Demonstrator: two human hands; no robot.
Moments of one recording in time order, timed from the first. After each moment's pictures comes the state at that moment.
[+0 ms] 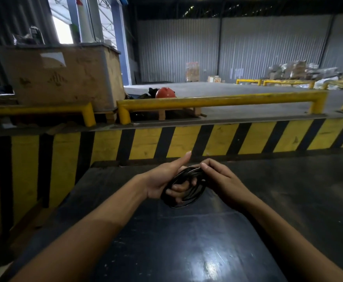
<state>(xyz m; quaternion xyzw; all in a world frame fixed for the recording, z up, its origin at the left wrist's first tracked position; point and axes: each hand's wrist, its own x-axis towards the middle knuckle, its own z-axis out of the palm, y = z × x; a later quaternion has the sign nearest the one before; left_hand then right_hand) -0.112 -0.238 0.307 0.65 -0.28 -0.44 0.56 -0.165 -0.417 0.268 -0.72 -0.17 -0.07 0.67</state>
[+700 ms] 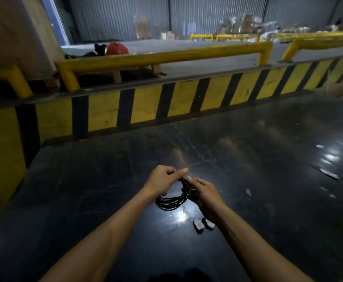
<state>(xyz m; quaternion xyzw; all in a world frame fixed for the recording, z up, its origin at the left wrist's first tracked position) -0.126 -0.270 0.157 0.81 -0.27 -0.15 0.49 -0.219 -0.386 0.126 -0.57 0.22 -0.07 0.79</state>
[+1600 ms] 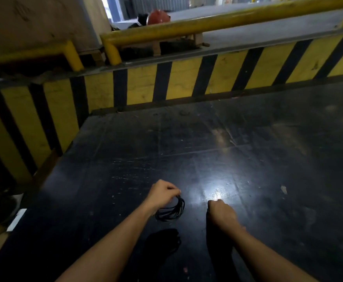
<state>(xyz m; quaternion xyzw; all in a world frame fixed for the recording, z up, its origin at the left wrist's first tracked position) -0.155 -0.237 0.064 0.89 -0.04 -0.17 0.42 -0.215 -0.415 -0.018 -0.97 0.12 0.14 0.14</state>
